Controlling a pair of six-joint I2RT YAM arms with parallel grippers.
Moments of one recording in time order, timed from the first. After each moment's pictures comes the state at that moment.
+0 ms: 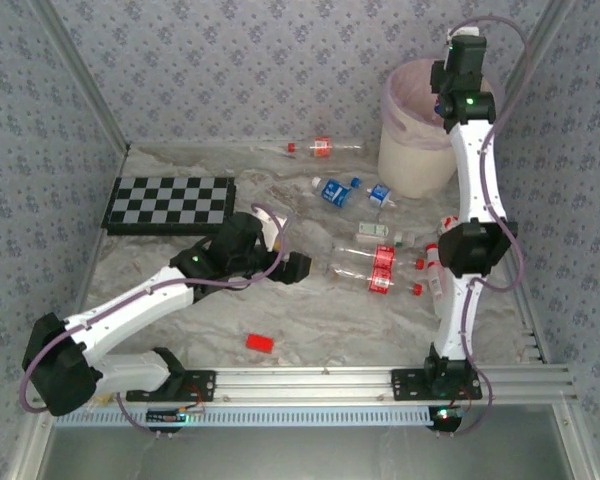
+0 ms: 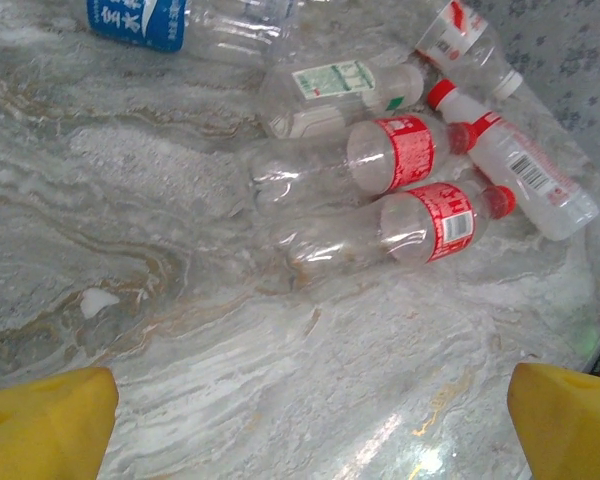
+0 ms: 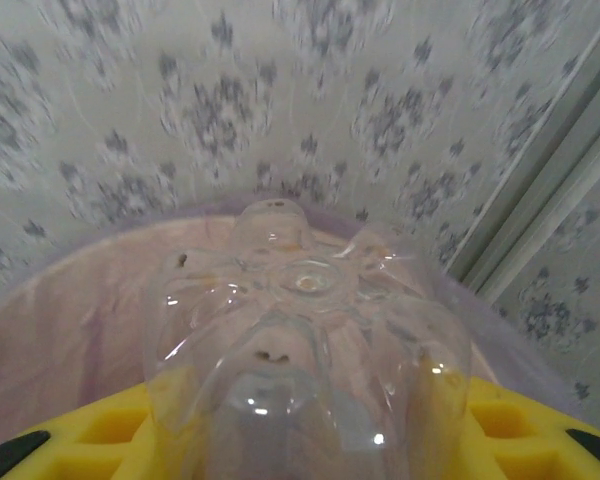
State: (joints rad) left arm -0.82 1.19 0.90 -0.34 0.14 -0.38; right arm 0.00 2.21 2.60 -0.71 0.32 -0.09
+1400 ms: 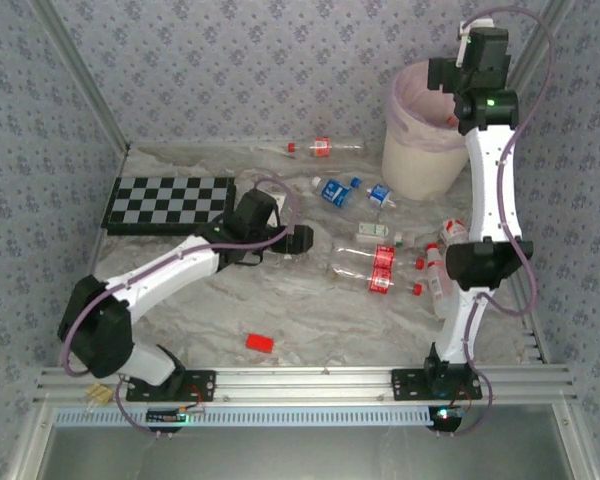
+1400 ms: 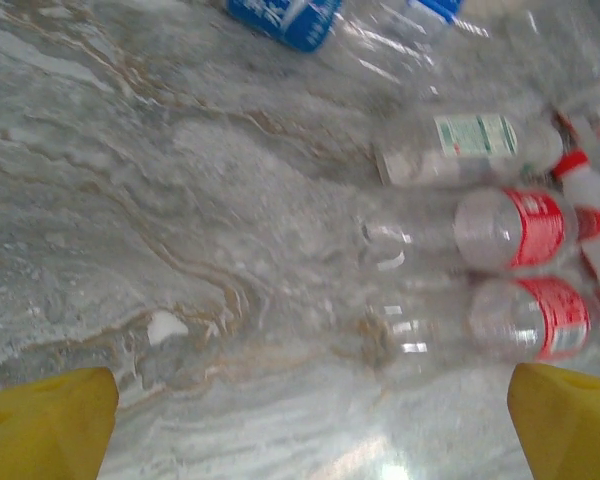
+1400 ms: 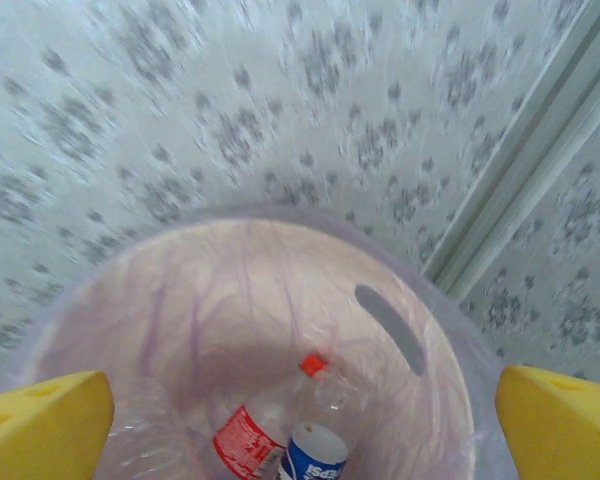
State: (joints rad) left arm -0.70 1.47 1.09 -0.35 0.08 -0.55; right arm 0.02 1.98 2.52 -0.81 0.27 -0.12
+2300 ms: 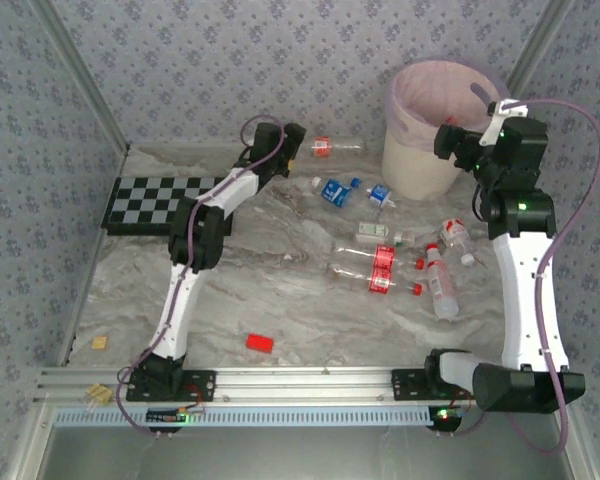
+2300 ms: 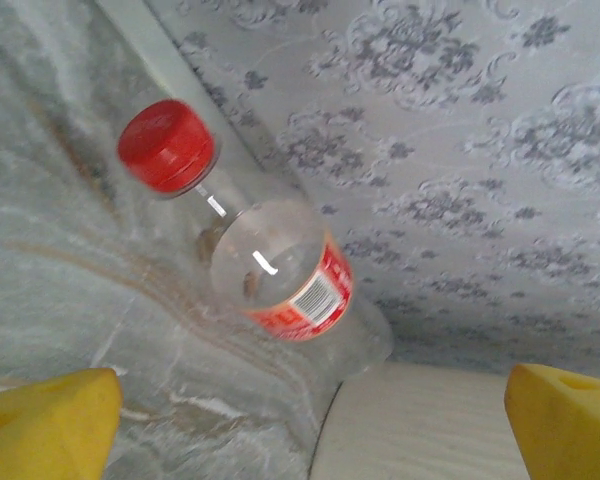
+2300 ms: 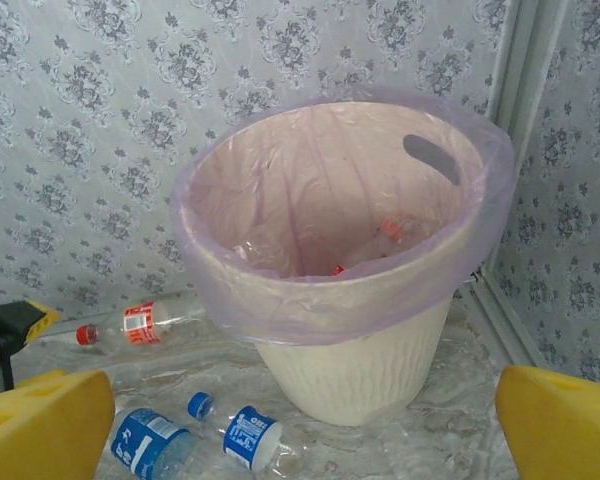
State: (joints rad) left arm -0.42 2.53 2.16 -0.04 0.12 -1.38; right arm -0.05 1.20 1.52 -0.60 0.01 0.15
